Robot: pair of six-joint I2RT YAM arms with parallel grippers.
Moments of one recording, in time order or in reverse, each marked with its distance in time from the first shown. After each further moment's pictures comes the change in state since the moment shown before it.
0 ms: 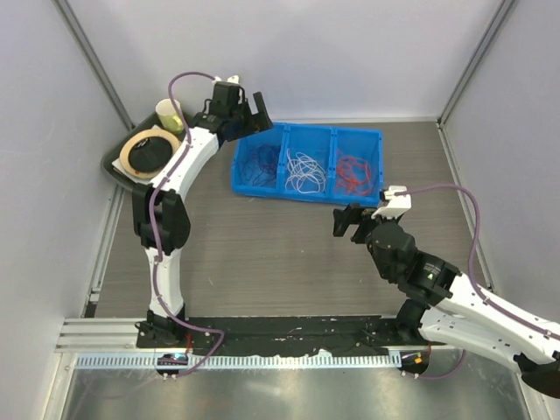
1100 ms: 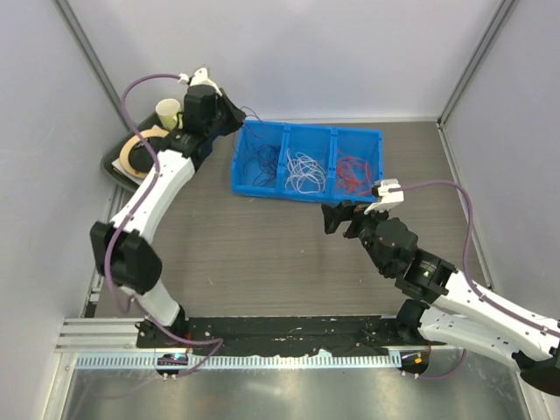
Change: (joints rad) left arm -0.028 -0.497 -0.391 0.201 -0.163 -0.103; right arm 0.000 0.031 0.014 0.197 -0.146 -0.107
